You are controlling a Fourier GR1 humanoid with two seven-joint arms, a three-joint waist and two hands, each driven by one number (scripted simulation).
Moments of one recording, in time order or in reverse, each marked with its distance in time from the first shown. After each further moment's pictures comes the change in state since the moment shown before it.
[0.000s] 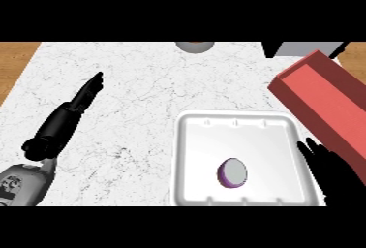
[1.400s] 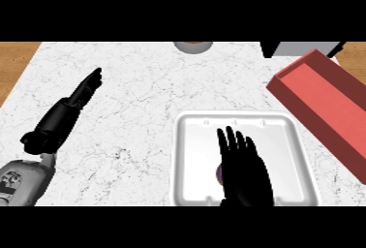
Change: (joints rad) left arm -0.024 -0.021 0.037 0.020 -0.018 -0.030 0.012; right arm -0.359 0.637 0.213 0.446 0.175 0.293 0.250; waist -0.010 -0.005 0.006
